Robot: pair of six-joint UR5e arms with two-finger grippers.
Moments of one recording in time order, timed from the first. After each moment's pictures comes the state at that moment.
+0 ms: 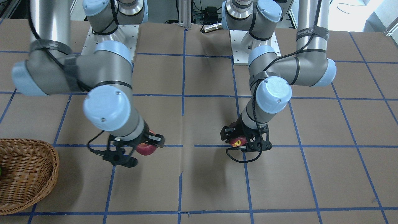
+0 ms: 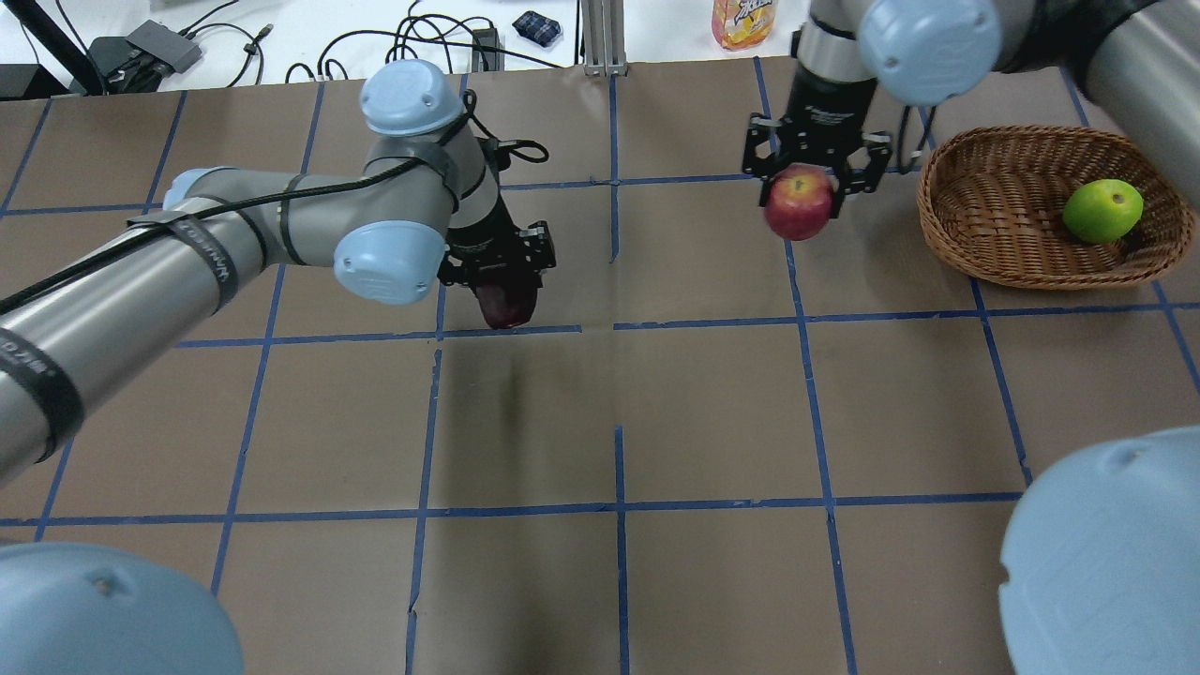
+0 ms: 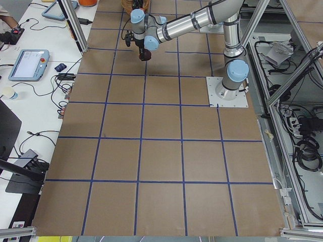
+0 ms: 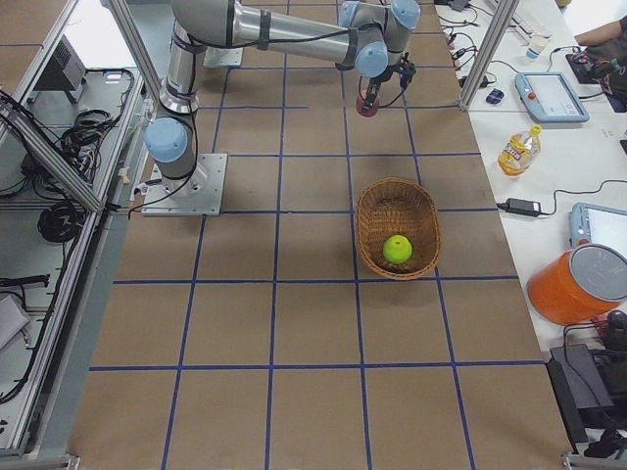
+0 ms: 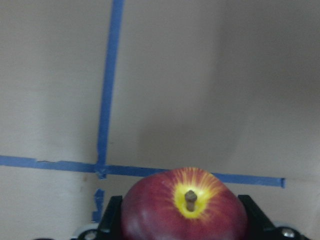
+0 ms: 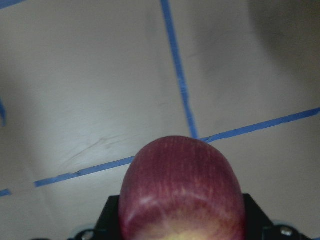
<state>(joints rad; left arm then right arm) -1.76 -2.02 -1.68 -1.00 1.48 -0.27 1.53 -1.16 1.37 -1.60 -1.56 0.20</state>
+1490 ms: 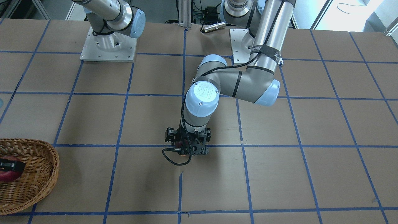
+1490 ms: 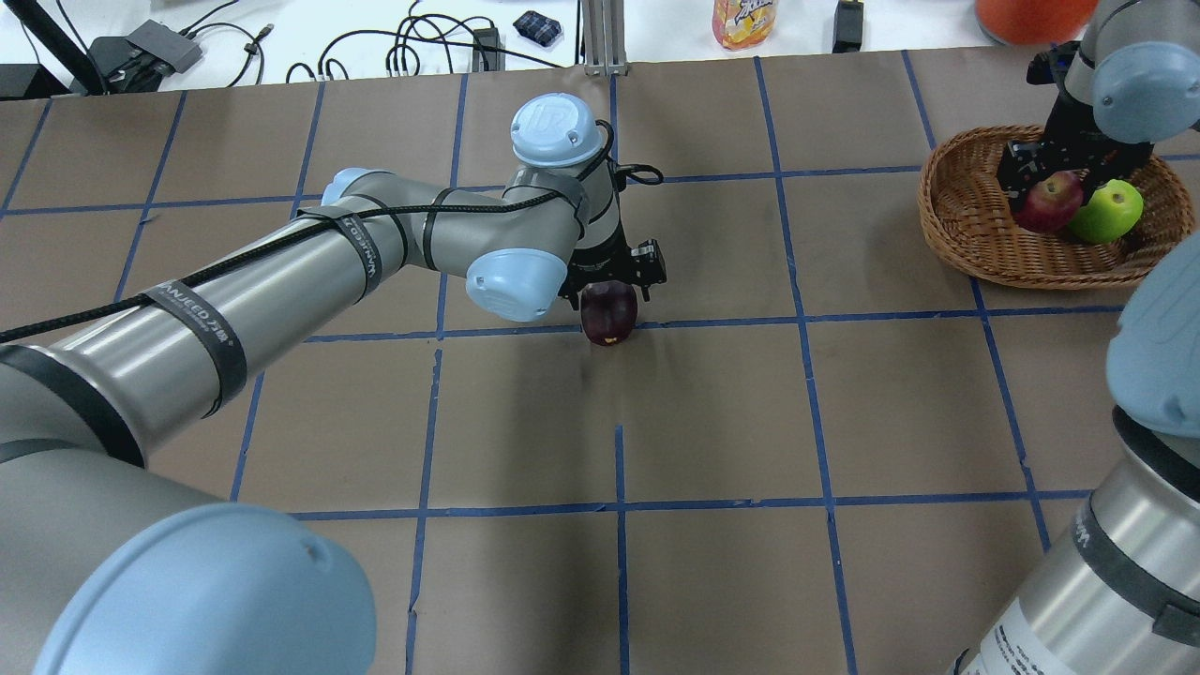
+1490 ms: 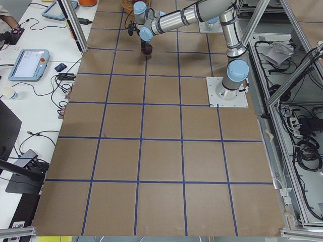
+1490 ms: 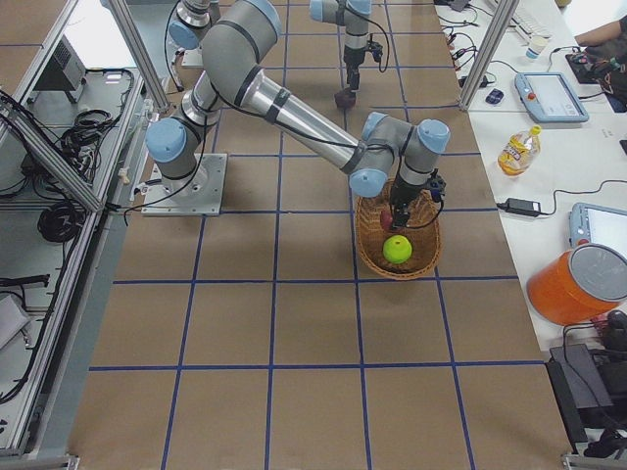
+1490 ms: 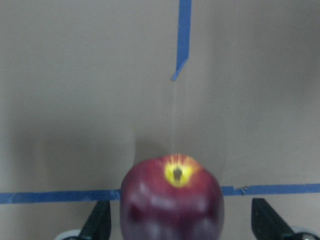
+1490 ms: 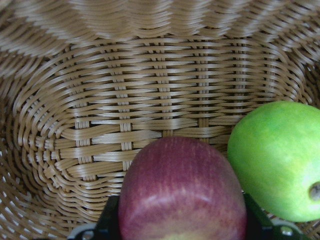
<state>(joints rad) -1.87 -2.07 -1.59 -1.03 1.44 -0.36 1.17 -0.95 1.38 -1.94 -1.77 -0.32</state>
